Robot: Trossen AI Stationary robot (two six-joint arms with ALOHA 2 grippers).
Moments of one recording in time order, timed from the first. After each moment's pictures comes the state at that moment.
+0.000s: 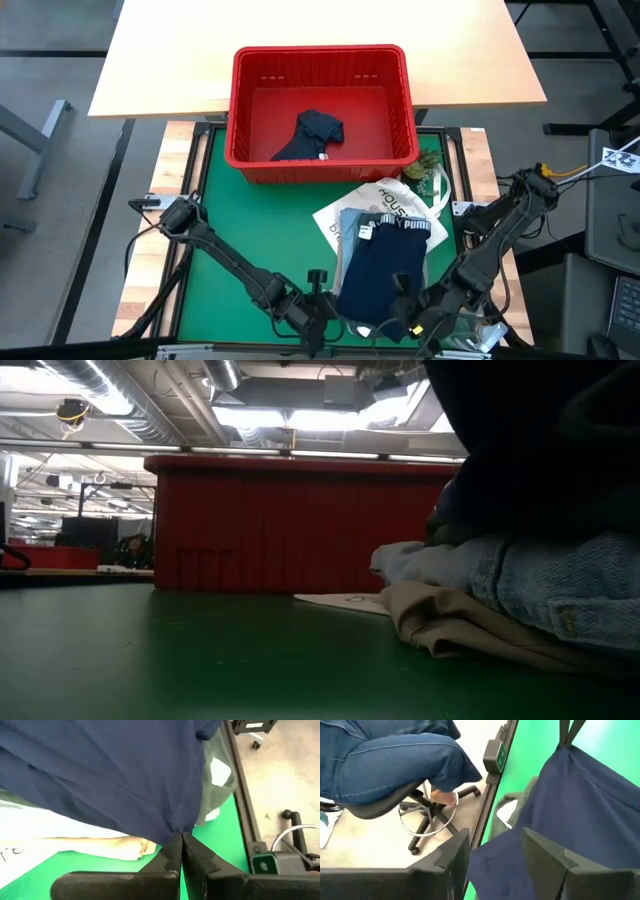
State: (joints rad) left arm -0.59 2.12 1.75 -0.55 -0.40 -0.44; right arm 0.84 1.53 1.27 -0.57 0.12 0.56
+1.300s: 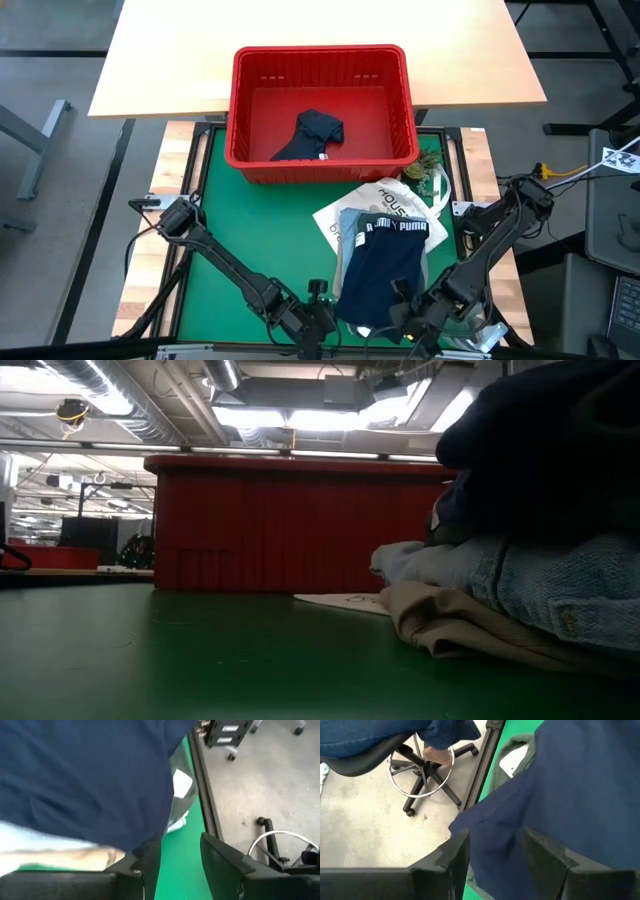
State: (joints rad) left arm -0.63 2.12 1.75 -0.47 -0.35 -0.45; right arm 0.84 1.63 1.27 -0.67 0.01 0.55
